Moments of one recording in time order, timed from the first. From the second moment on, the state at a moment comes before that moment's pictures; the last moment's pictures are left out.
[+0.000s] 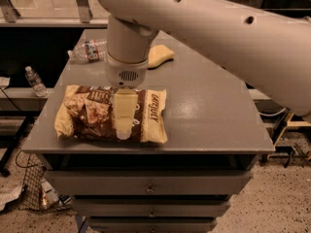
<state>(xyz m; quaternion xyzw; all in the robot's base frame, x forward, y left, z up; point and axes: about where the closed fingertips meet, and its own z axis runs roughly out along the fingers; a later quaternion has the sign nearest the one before) 0.488 0.082 0.873 -0.77 0.63 0.08 0.09</state>
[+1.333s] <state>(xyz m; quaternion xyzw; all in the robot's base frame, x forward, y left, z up) 0.507 0.078 0.893 -0.76 0.62 0.12 0.15</state>
